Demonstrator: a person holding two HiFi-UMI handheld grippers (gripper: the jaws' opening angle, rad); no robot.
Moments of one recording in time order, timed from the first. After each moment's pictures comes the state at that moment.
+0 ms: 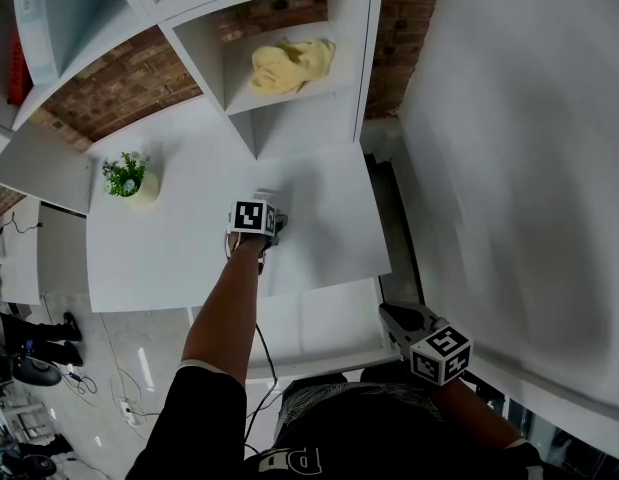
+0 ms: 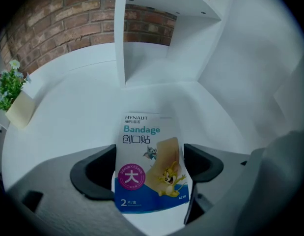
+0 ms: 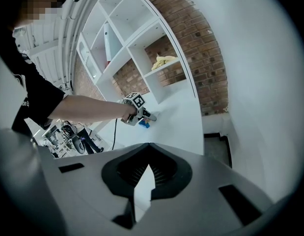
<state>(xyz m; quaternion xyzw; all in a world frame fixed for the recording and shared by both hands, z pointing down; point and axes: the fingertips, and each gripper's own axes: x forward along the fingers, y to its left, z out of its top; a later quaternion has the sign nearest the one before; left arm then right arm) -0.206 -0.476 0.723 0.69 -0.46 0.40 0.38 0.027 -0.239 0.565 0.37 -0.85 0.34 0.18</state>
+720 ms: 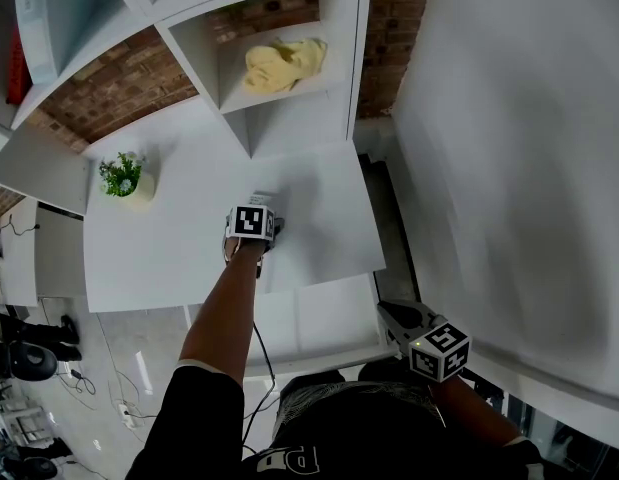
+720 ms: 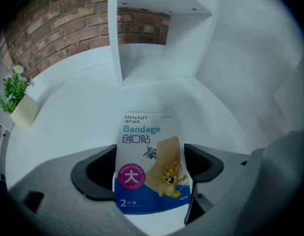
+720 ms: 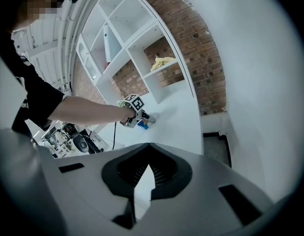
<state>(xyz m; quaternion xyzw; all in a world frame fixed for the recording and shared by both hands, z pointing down) -0.203 -0.463 0.723 0.69 -0.47 0.41 0.36 0.034 -0.231 0.563 0.37 -0.84 0.34 0.18</state>
